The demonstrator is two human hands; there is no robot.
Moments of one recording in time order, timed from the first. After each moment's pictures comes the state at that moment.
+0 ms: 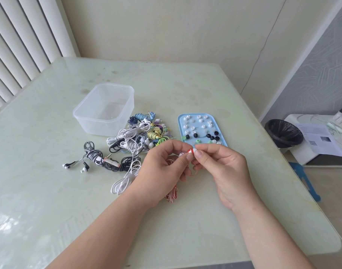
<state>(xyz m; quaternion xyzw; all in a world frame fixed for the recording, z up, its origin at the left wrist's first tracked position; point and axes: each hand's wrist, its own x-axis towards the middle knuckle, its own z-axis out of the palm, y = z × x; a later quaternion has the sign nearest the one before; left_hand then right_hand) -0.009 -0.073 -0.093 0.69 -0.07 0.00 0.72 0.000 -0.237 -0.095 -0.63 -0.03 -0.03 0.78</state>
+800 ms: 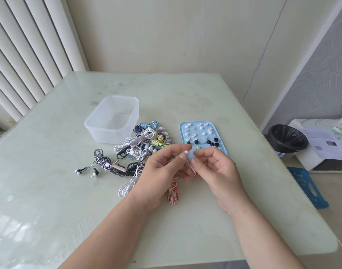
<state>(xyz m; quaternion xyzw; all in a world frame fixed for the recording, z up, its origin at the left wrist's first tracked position) -0.013 -0.072 -0.084 0.59 -0.03 -0.03 0.81 -0.006 -0.233 -0.091 -0.67 -0.04 0.00 0.74</state>
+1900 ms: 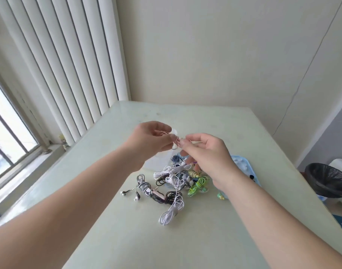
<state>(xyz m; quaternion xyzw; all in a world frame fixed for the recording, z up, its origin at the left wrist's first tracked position) 0.045 0.060 0.032 0.74 0.10 0.05 0.66 0.055 -0.118 0.014 -0.74 -0.07 0.06 0.67</state>
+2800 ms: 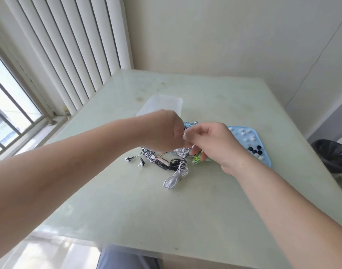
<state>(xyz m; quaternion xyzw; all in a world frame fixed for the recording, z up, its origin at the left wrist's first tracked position) 0.008 0.040 0.045 0.98 -0.08 -0.12 0.12 0.036 -0.128 -0.014 -0.79 -0.09 0.15 0.58</state>
